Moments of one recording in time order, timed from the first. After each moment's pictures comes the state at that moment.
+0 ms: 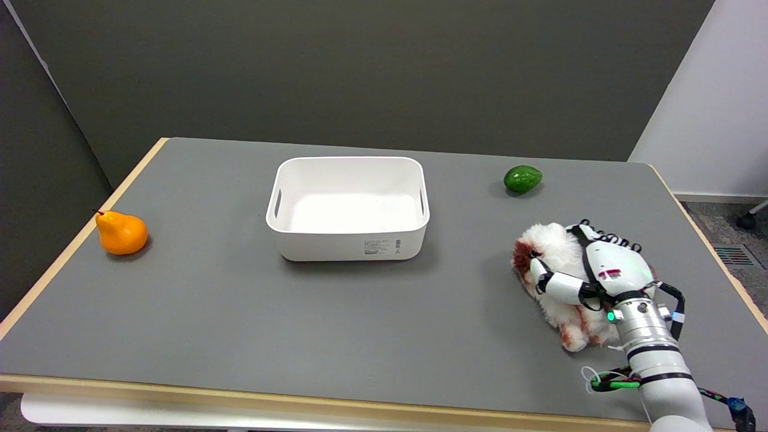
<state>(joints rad) -0.42 -0.86 -1.98 1.55 1.54 1.04 -0.47</state>
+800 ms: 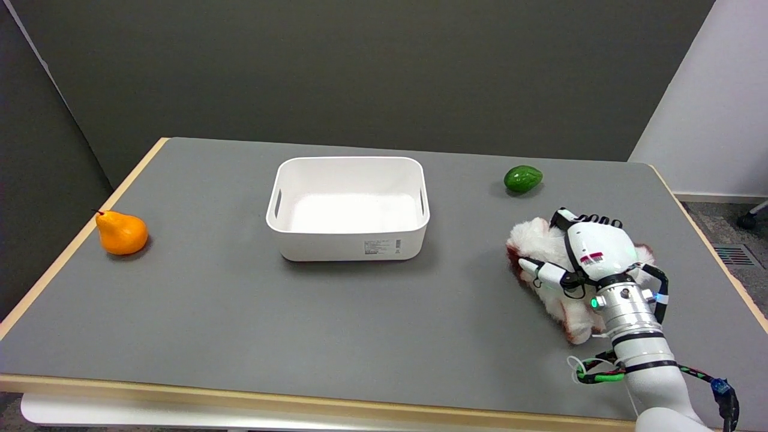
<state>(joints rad) -0.38 -0.88 -1.98 1.58 1.42 1.03 -0.56</state>
